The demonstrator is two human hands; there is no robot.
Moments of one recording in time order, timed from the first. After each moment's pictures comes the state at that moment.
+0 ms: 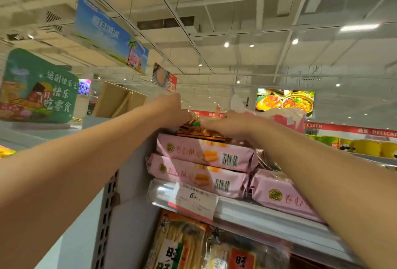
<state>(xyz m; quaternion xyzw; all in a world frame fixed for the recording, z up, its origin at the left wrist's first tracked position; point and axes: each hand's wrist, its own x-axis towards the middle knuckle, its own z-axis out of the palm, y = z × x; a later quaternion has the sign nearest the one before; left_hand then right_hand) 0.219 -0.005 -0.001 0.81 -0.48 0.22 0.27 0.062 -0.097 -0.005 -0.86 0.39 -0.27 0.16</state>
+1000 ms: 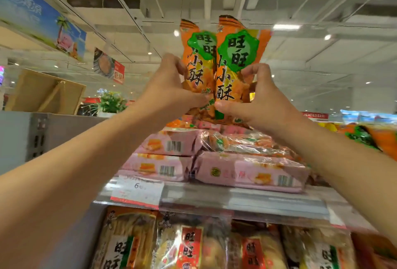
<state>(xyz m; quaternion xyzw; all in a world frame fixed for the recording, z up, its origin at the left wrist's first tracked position) 0.095 -0.001 -0.016 0.44 -0.63 0.01 0.64 -0.089 -0.060 -0.020 -0.80 0.23 -0.55 0.08</state>
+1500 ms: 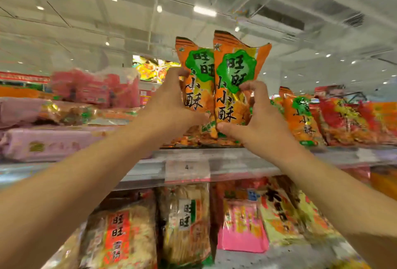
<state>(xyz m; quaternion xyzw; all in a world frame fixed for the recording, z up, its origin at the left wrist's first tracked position) -0.145 -0.058 -0.073 0.33 -0.75 -0.11 0.57 -0.343 -0.044 -0.091 -0.73 0.42 -0.54 -0.10</state>
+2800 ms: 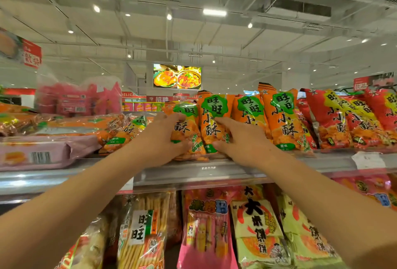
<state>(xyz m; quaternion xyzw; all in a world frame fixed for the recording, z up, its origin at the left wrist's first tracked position) -0.263 -0.108 -0.100 0.53 -0.77 0.06 0.36 -0.482 -0.127 -0.103 -0.78 0.53 -0.30 -0.15</state>
